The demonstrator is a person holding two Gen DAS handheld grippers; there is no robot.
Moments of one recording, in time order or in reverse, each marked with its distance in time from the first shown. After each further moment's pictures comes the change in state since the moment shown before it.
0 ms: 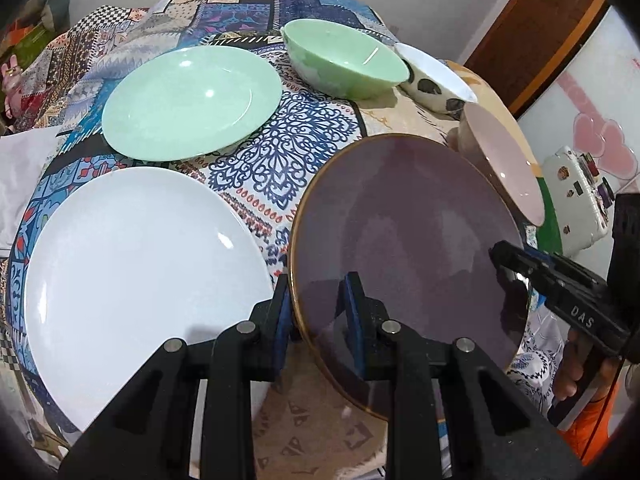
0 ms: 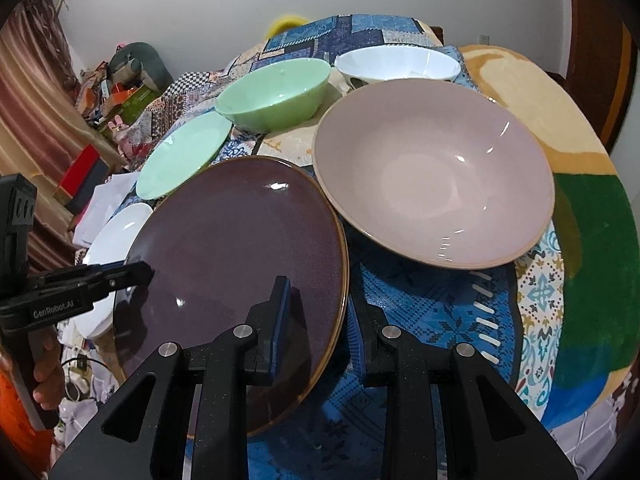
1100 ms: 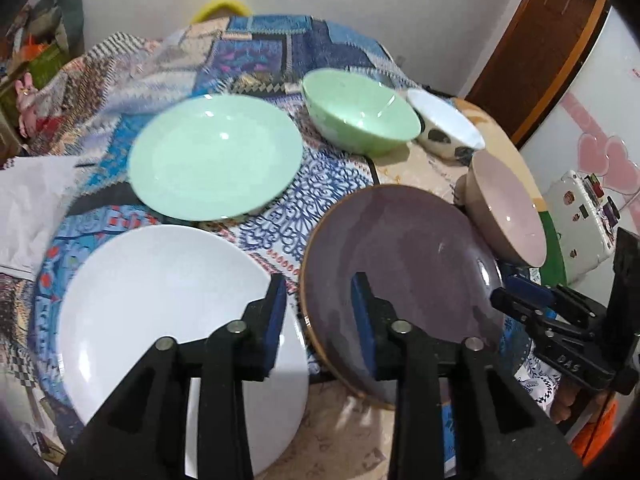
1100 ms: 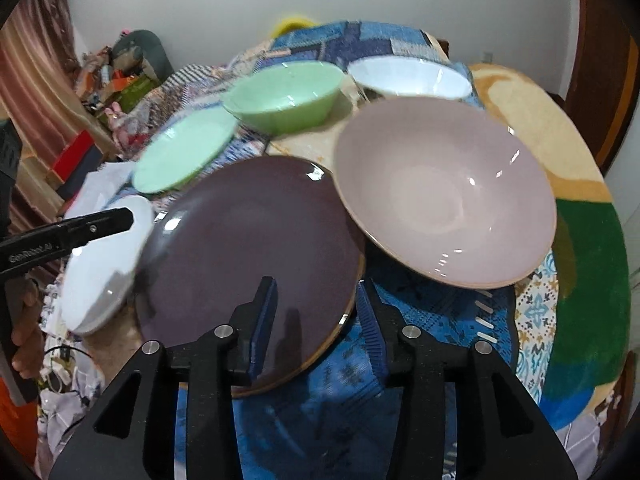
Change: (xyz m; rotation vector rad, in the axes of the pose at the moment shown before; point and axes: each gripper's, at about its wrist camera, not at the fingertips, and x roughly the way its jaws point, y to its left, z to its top) left arm -0.034 0.010 0.017 0.006 -0.135 0.044; right arm -0.019 0.017 0.004 -0.068 -0.022 -0.037
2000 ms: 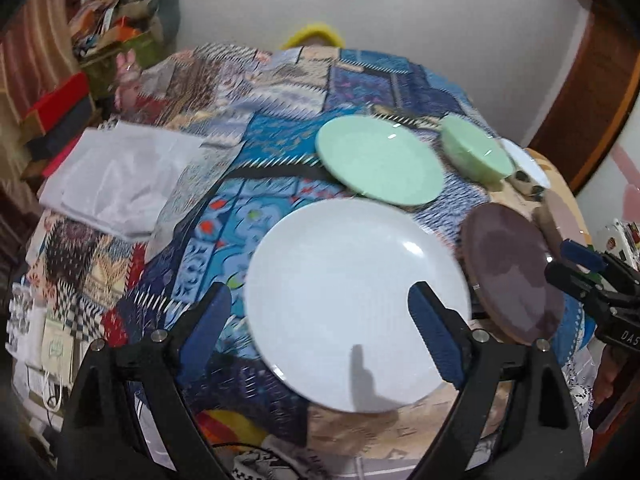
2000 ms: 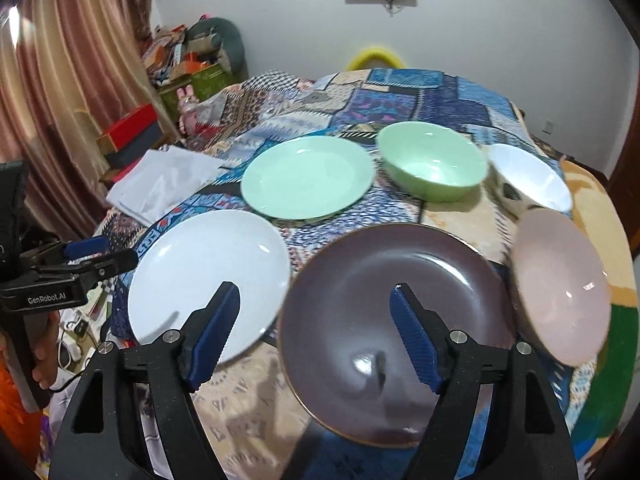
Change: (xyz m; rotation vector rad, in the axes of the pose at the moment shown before) left arm -0.079 0.119 -0.062 -0.168 -0.106 0.202; right arm 0.018 0.124 0.023 -0.235 -0.067 0.089
